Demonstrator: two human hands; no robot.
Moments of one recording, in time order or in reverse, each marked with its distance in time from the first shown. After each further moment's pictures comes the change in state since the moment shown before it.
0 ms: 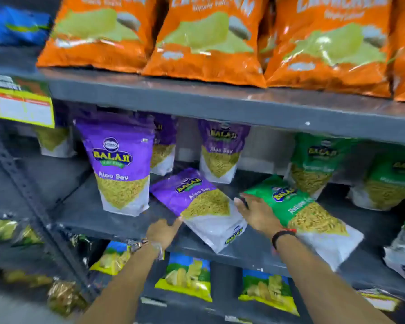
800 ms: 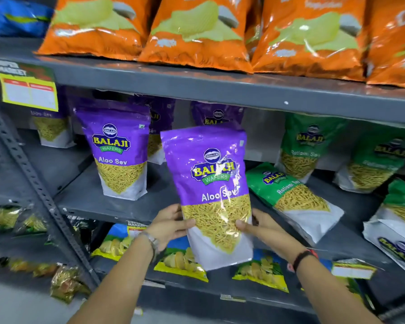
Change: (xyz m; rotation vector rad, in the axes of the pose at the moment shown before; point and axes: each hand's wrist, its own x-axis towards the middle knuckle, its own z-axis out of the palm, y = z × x) left_hand -0.052 -0.007 0.005 -0.736 -0.499 0.208; right_hand -0.086 0.038 0.001 0.698 -0.307 0.051
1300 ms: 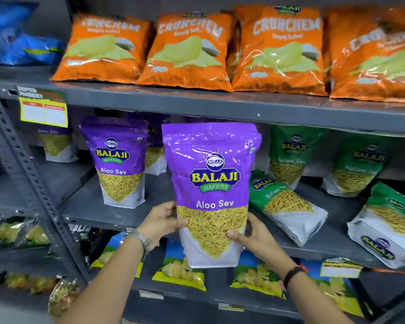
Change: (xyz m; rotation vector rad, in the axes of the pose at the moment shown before) left_hand -0.024 0.022 0.006 0.156 -0.049 0.175; right_hand -0.036 0.000 0.015 0.064 0.143 -0.219
